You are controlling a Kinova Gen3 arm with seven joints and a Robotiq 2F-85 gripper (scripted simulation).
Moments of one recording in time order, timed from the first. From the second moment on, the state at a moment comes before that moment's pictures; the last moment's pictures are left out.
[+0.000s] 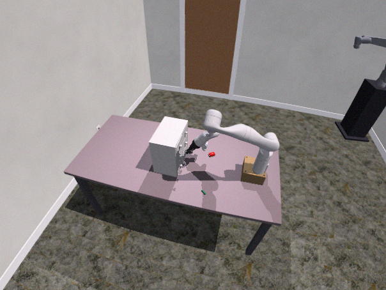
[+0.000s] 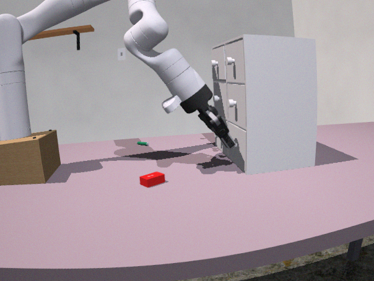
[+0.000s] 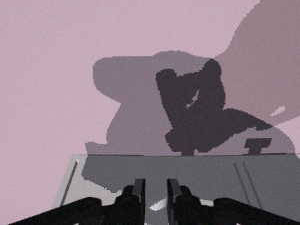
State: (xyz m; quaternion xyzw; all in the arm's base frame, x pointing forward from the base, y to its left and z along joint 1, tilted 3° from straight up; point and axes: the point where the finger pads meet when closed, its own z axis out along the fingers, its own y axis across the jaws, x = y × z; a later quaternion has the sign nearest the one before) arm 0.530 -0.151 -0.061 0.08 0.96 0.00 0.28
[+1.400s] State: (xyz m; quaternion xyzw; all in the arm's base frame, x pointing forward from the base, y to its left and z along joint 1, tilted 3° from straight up) arm 0.495 -0.145 -0.058 0.08 0.96 0.00 0.28
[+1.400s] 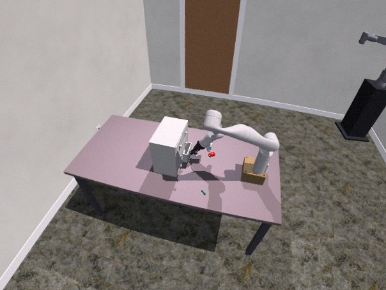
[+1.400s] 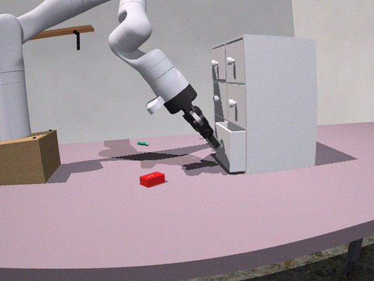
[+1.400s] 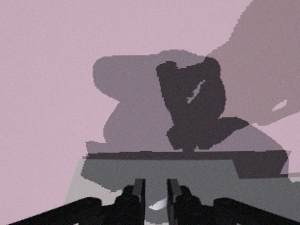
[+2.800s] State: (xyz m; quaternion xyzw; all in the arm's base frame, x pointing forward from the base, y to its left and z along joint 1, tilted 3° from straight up) arm 0.463 -0.140 -0.057 0.08 0.96 0.00 0.28
